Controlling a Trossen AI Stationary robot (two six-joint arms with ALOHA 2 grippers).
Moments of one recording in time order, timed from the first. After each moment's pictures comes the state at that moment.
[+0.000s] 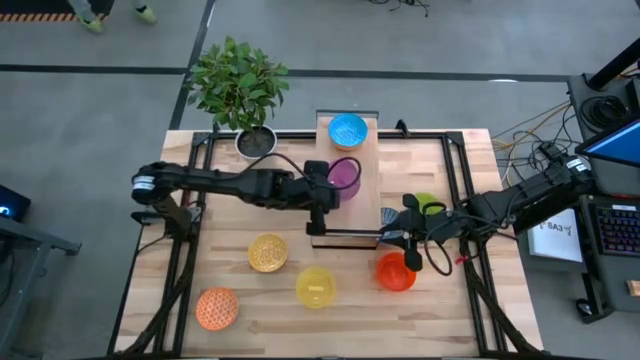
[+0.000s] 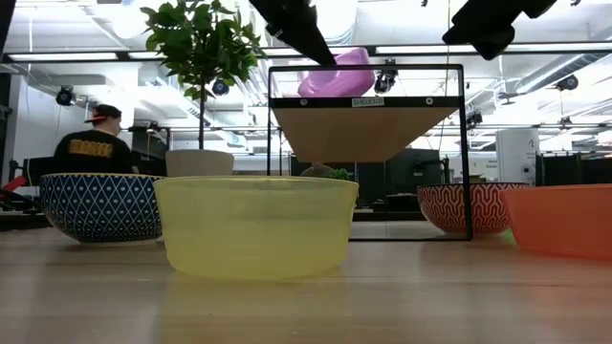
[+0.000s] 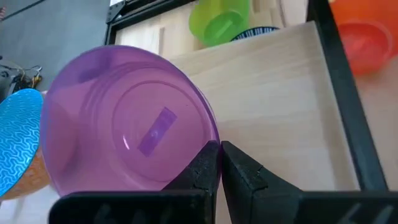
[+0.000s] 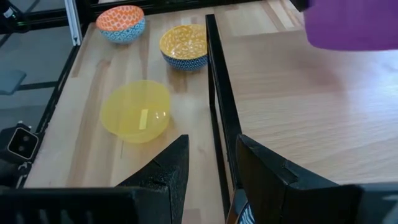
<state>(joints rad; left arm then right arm) -0.04 1.71 1.54 -0.60 -0.30 0.25 0.39 1.00 0.78 -0.35 0.32 0.33</state>
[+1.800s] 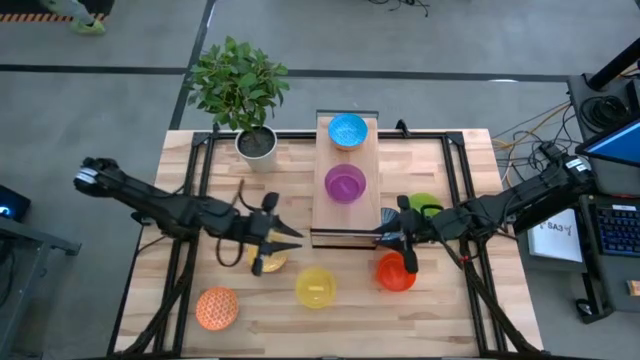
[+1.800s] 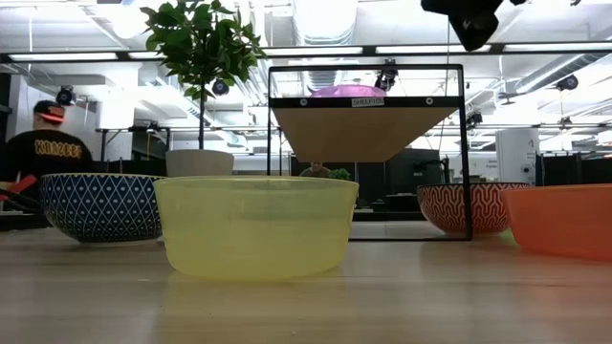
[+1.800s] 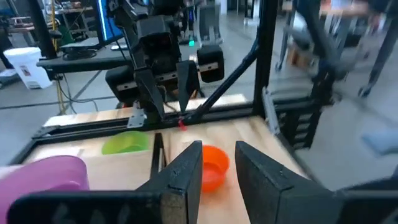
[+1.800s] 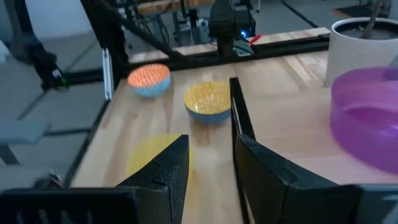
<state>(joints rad) -0.34 1.14 0.87 0.14 -0.20 -0.01 0.39 1.00 0.69 0.01 0.31 0.28</state>
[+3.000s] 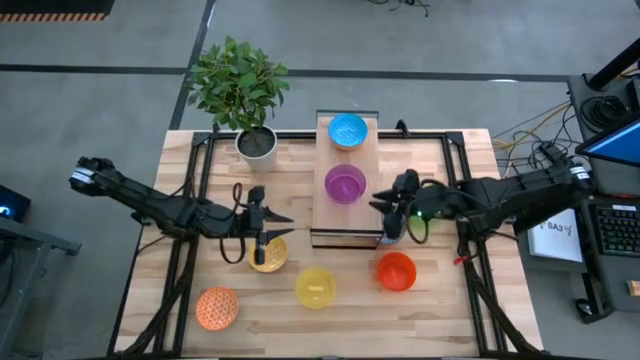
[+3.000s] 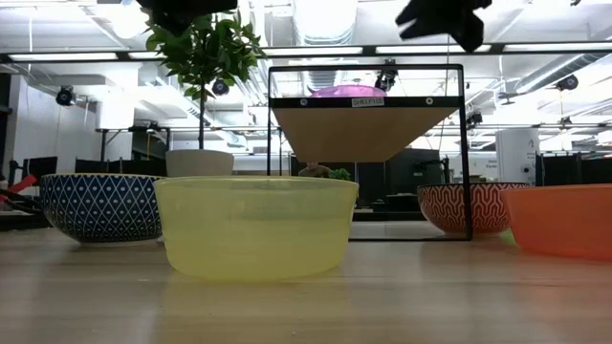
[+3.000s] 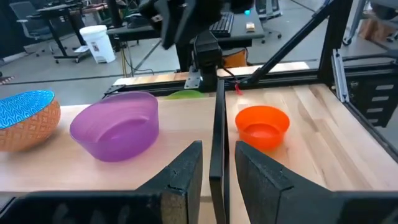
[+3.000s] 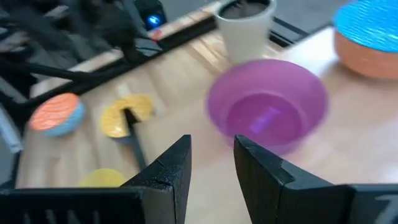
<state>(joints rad) -0.34 1.05 0.70 0.09 -0.44 0.00 0.19 1.07 0.95 -0.41 0.44 0.54</state>
